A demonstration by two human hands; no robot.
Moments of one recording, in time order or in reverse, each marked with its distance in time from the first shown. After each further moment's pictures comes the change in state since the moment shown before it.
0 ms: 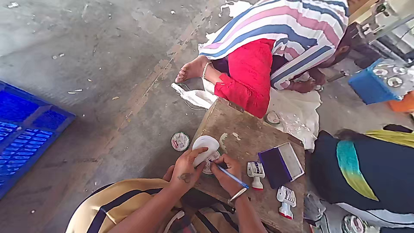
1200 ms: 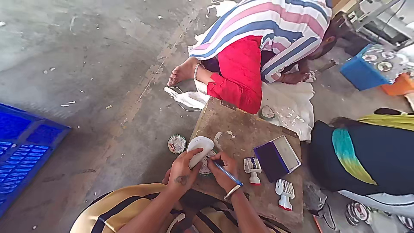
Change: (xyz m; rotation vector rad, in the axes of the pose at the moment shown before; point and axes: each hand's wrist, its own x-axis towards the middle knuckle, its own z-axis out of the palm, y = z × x) left_hand -0.001 -0.001 0.000 0.030 0.016 0.042; right_hand 0.001 -0.003 0.005 0.050 0.074 0.003
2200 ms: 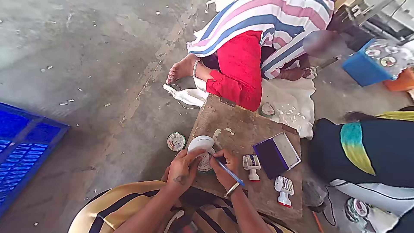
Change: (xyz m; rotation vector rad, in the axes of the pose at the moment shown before) left_hand -0.005 -0.004 0.003 0.051 0.016 0.102; right_hand -0.002 0.002 0.001 0.083 0.098 -0.035
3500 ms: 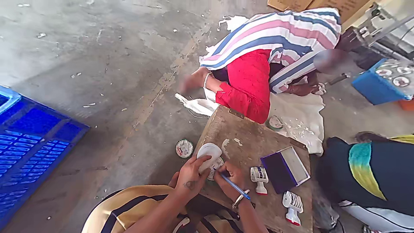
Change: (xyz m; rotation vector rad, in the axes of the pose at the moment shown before) left_hand 0.001 0.006 -0.005 -0.040 -0.054 -0.095; right_hand -0.004 0.006 -0.006 -0.199 -0.157 -0.031
